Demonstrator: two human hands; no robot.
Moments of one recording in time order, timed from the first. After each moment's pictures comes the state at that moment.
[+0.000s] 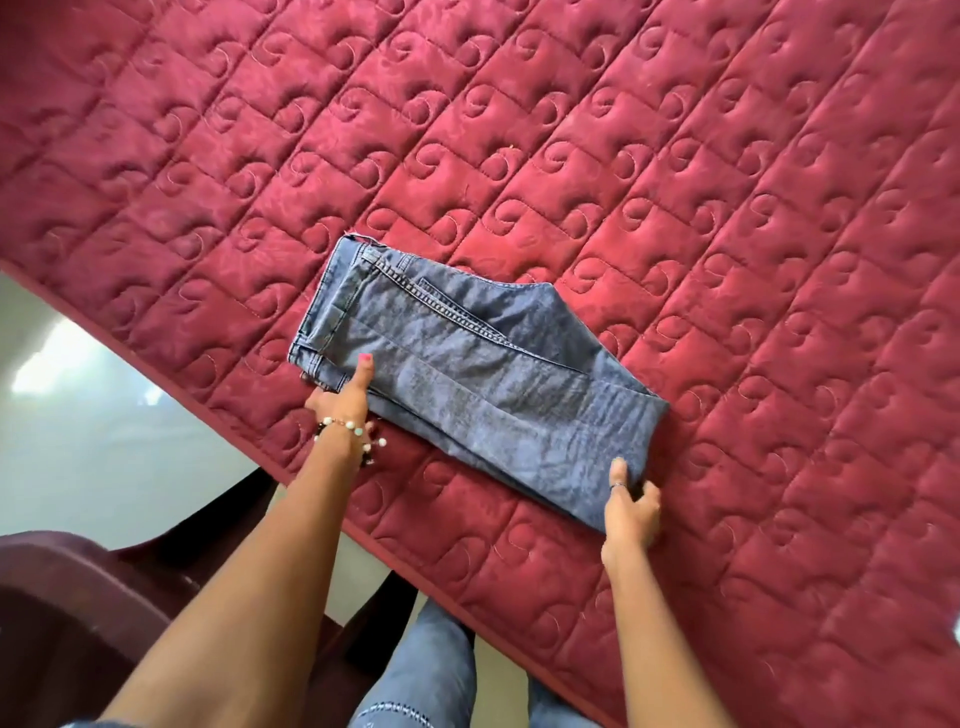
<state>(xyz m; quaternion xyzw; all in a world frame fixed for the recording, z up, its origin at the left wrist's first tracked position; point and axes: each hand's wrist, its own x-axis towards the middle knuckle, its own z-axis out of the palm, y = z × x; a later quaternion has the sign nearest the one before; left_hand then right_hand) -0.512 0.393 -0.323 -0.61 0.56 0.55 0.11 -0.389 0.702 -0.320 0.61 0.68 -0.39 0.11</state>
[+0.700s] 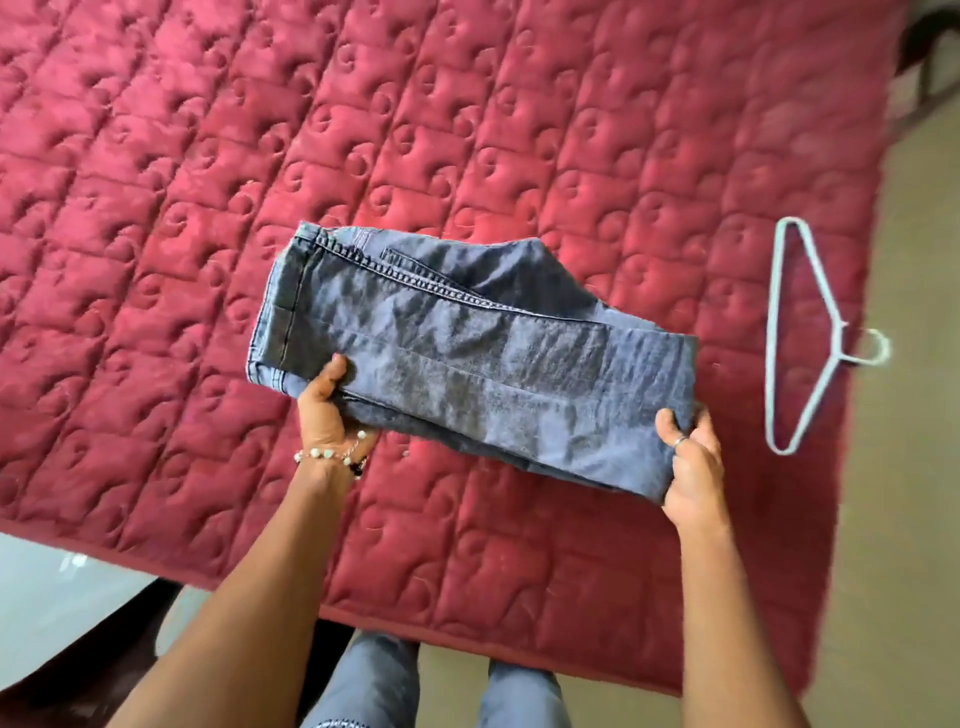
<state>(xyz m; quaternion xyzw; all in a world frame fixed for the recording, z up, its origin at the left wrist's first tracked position) -0.462 0.639 -0.235 -0.36 0.38 0.82 0.21 -0.282 0.940 -0.232 0.49 0.52 -0.69 -0.12</state>
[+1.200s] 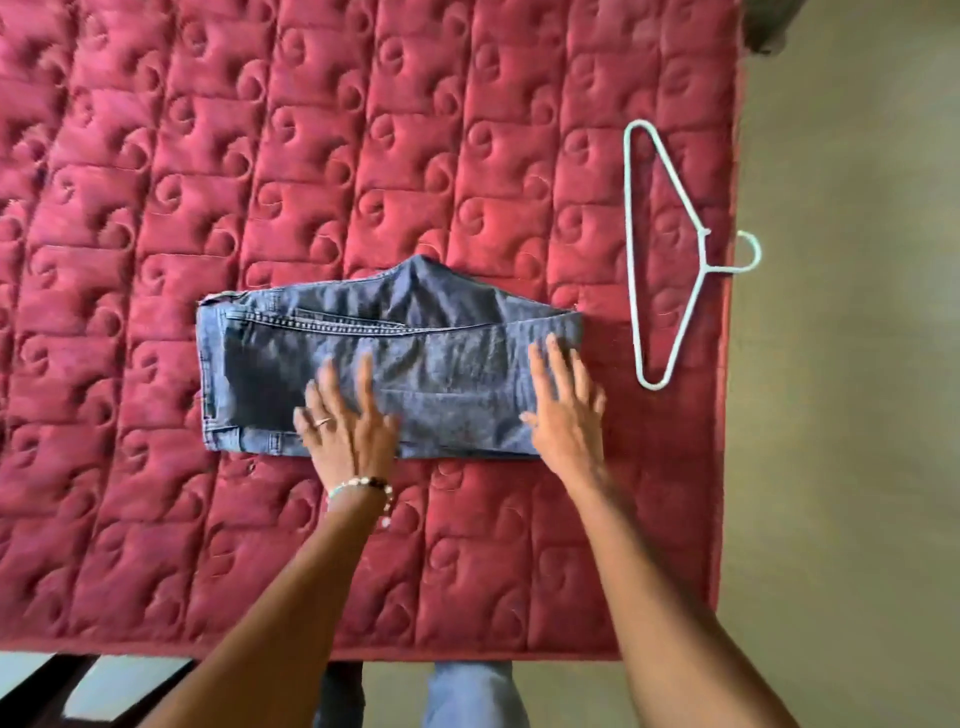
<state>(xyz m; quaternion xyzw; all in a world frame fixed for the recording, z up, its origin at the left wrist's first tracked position) -0.332 0.822 -0.293 0.10 0.99 0.00 0.12 -0.217 1.029 -0.321 0.26 0.95 -0.12 0.09</state>
